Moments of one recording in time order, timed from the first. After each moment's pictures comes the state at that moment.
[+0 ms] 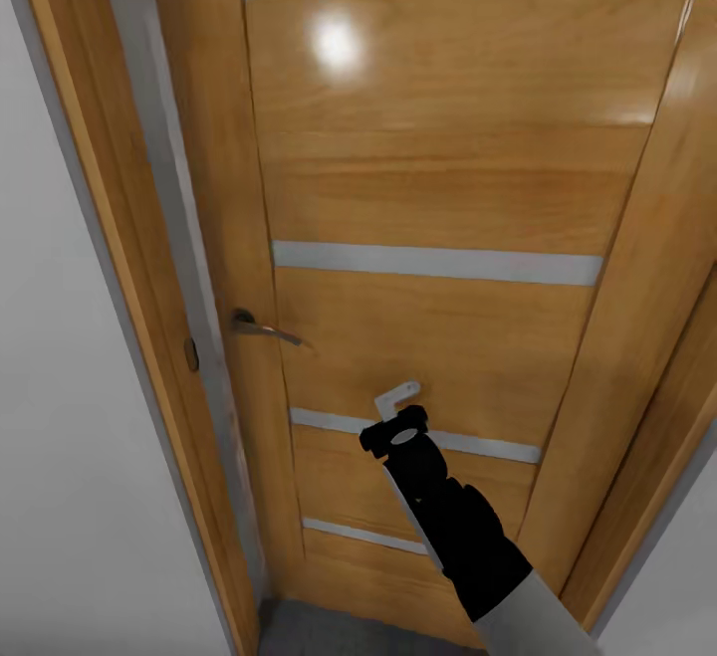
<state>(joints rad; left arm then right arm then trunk) 0.00 0.01 0.01 -0.05 0.05 -0.15 -0.01 -0.59 0.16 0.48 -1.28 0.11 0.88 -0.20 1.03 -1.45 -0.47</state>
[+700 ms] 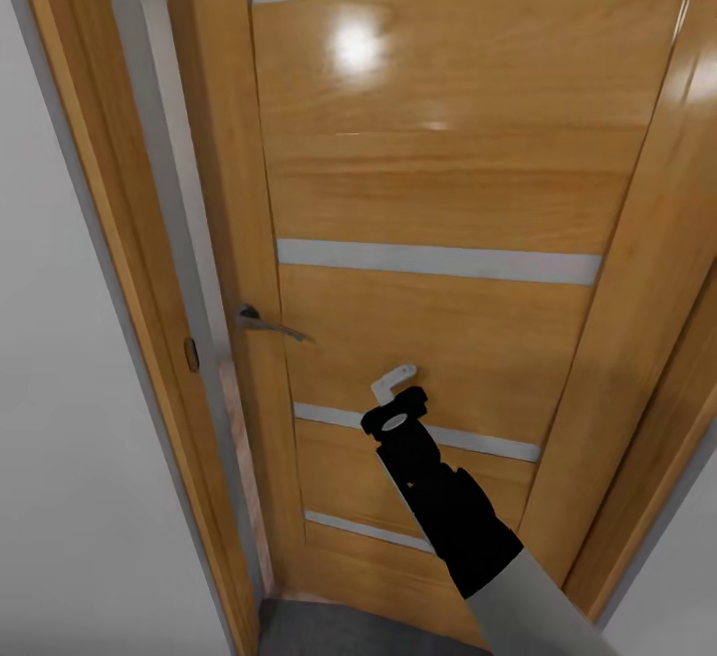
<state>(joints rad) 0.00 0.01 0.01 -0.05 0.06 -0.15 -0.01 -0.64 0.17 0.50 -1.26 0.22 0.91 -0.20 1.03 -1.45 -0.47</state>
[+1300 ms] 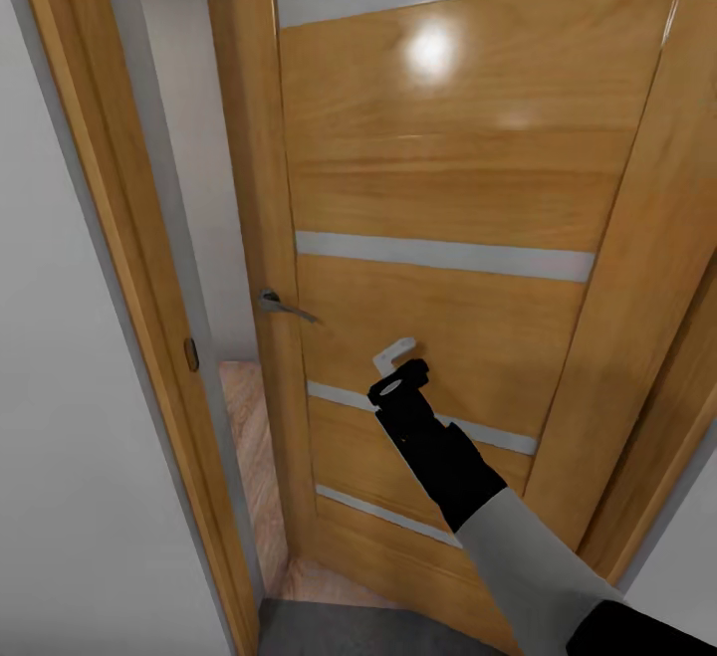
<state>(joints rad) 0.00 0.01 0.01 -0.05 0.06 -0.15 -0.01 -0.82 0.17 0.50 -1.05 0.23 0.88 -0.20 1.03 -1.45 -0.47</state>
